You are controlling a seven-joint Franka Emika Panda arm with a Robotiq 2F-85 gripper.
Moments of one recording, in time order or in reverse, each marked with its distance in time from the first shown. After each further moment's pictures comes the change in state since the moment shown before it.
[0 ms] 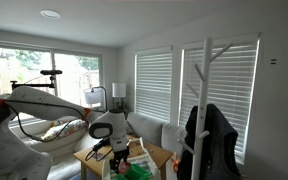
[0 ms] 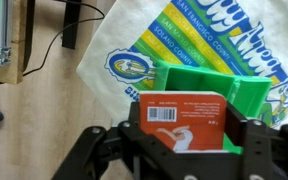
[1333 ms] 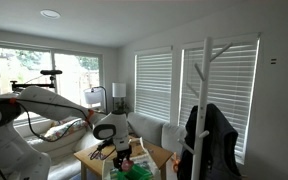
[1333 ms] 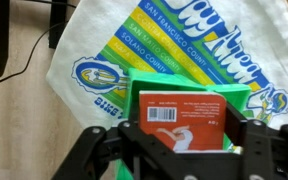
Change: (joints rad) arm 0.076 0.080 -0.007 0.013 0.007 0.096 0.068
